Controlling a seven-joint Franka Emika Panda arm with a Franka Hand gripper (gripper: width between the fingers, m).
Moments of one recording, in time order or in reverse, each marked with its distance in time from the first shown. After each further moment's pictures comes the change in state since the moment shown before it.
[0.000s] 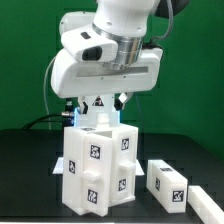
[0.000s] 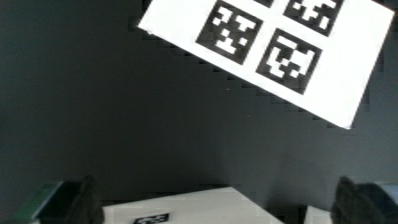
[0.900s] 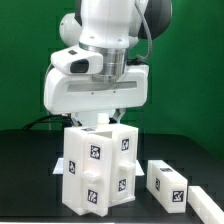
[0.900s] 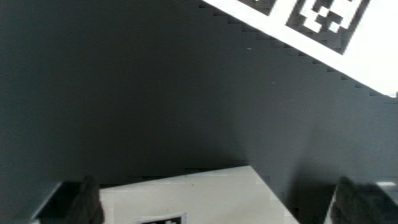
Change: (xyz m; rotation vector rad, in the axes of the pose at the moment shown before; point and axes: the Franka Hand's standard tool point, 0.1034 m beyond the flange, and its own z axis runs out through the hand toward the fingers) arm 0.006 0.008 0.036 -0.019 0.220 0.006
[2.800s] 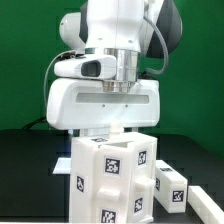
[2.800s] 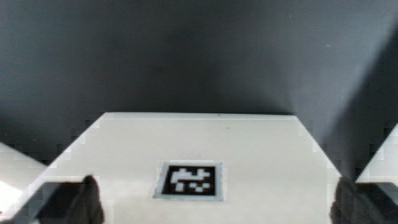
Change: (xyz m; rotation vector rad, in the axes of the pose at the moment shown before) arm 0.105 0.033 -0.011 -0.126 0.271 -0.095
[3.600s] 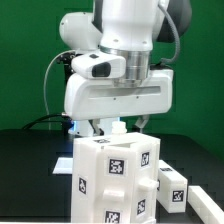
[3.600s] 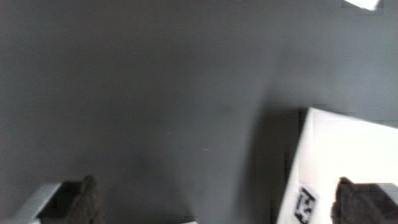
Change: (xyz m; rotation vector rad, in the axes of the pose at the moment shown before) arm -0.049 -0.066 -0.014 0.129 -0.219 0.173
